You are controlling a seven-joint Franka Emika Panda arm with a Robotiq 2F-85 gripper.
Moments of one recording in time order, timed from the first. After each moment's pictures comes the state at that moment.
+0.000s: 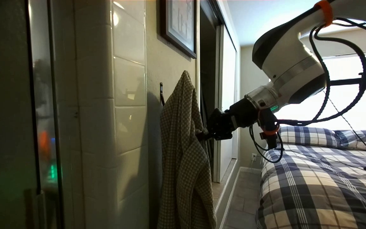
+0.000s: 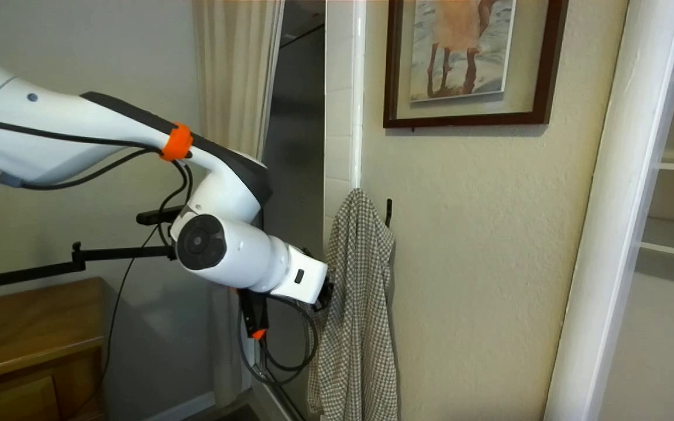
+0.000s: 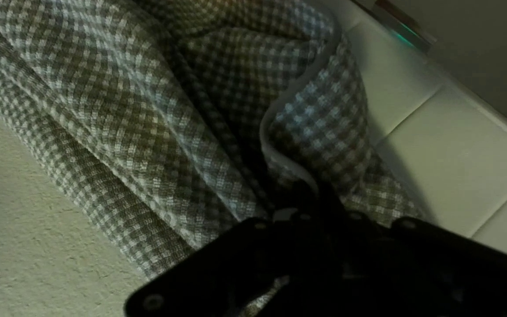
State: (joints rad) arm 0.50 -0.24 -0.47 -2.37 1.56 2.86 -1.04
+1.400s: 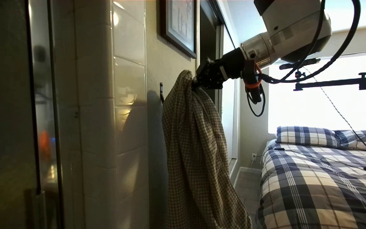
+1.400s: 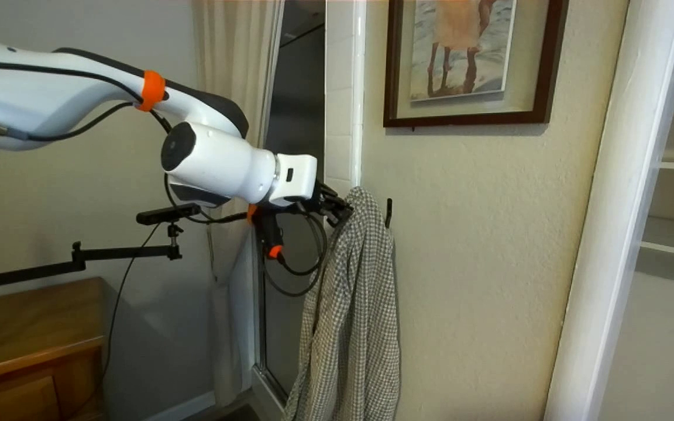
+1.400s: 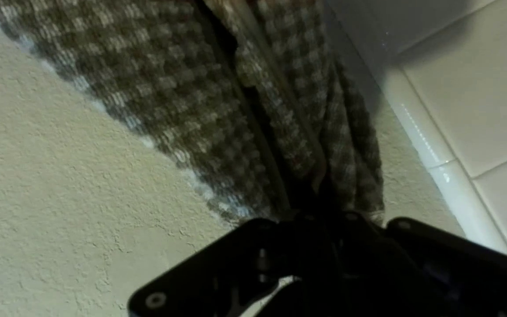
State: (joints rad) arm 0.46 -0.26 -0.29 -2.20 1.29 3.22 -0.82
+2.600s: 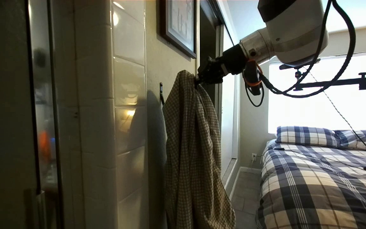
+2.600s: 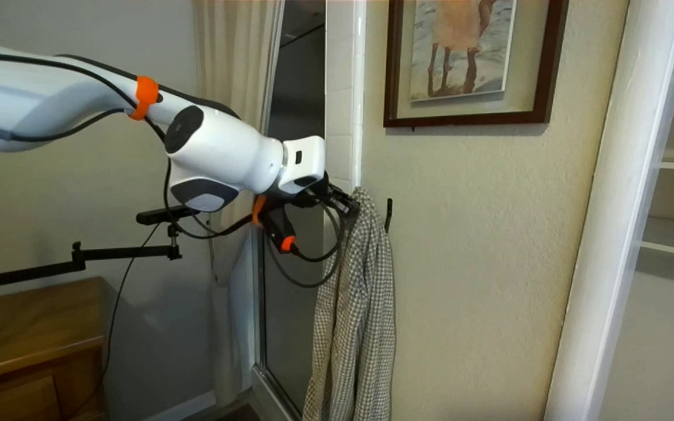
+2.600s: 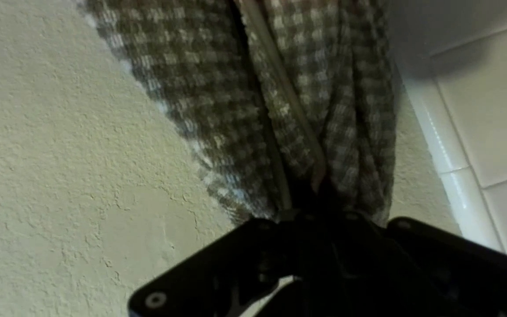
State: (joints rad) arm 0.26 -0.27 -0.18 -2.23 0.97 3.12 -0.70
